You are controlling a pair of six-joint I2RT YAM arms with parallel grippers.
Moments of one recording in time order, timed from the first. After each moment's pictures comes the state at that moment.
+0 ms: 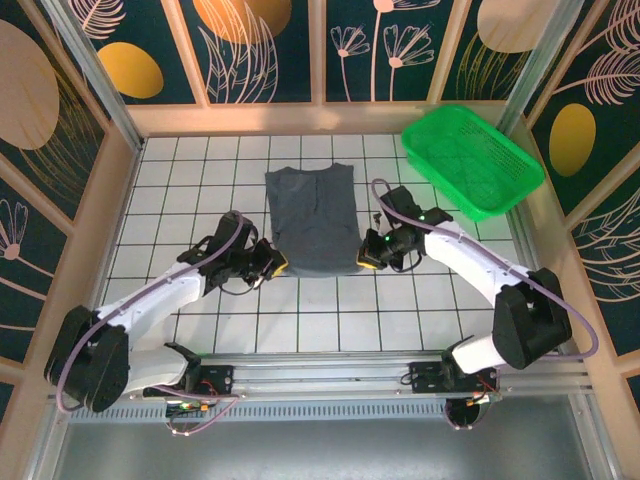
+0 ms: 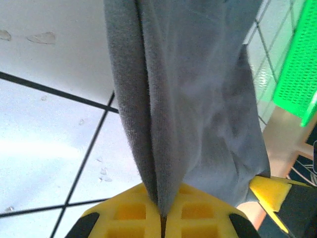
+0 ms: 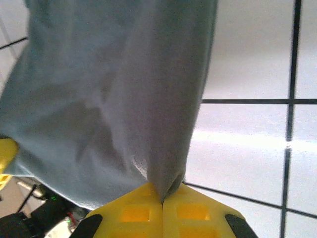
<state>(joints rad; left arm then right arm) -0.51 1.21 0.69 -0.31 0.41 -1.29 0.51 1.43 1.05 -0.77 -0.45 0.74</state>
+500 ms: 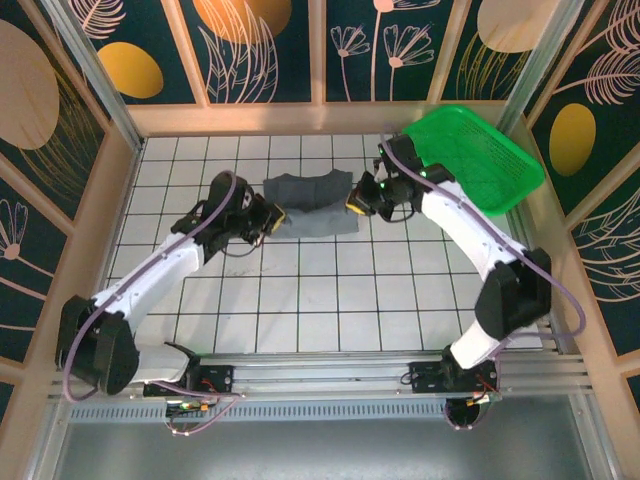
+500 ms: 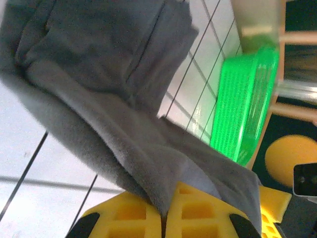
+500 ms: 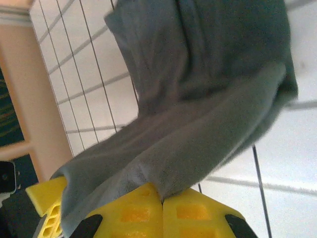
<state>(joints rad) -0.42 1.39 1.05 -0.34 0.28 -1.33 0.44 1.69 1.52 -0.76 -0.43 0.88</state>
